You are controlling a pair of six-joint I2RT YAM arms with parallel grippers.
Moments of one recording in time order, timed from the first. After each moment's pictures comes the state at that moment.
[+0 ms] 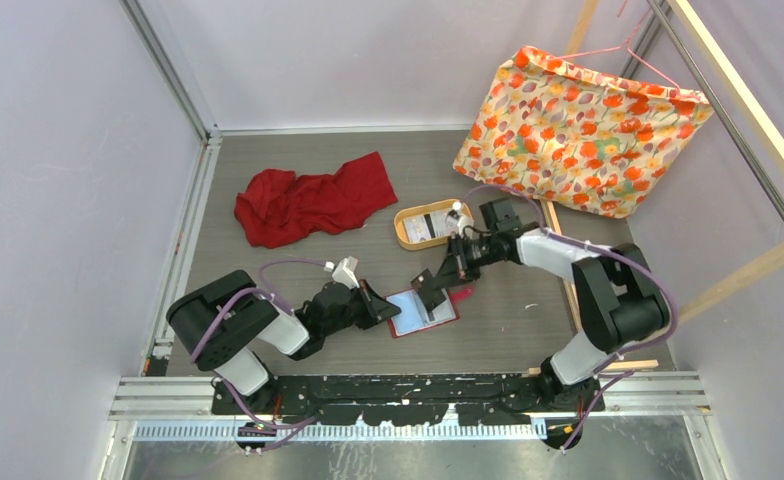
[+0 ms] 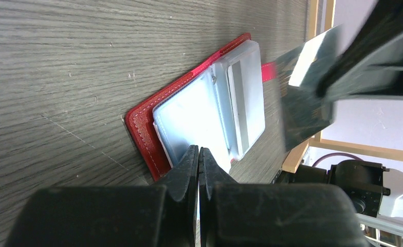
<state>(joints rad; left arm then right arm) -0.85 1.59 0.21 0.95 0.05 -1.13 0.35 1.62 0.82 -0.28 -0.90 0.32</state>
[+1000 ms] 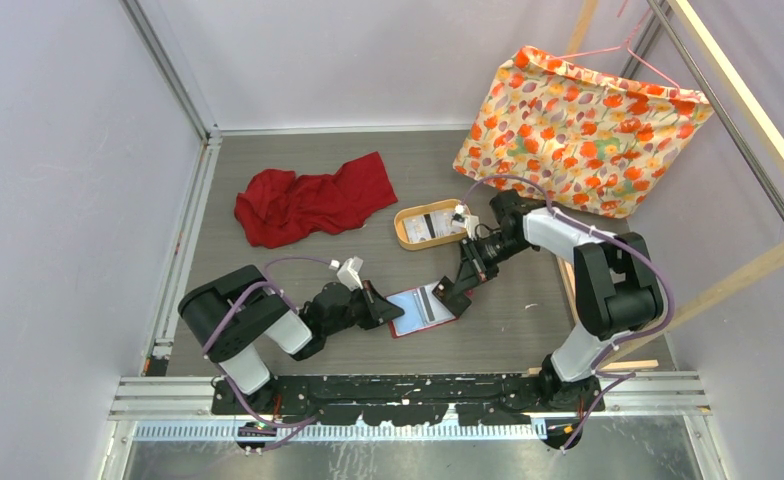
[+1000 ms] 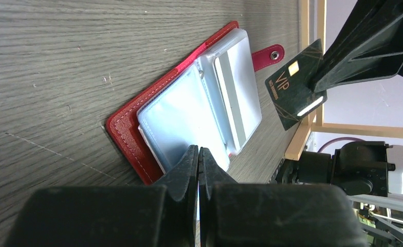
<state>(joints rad) -0.85 1.65 0.21 1.06 0.10 -1.07 0.26 1.67 1.00 -0.79 -0.88 -0.26</state>
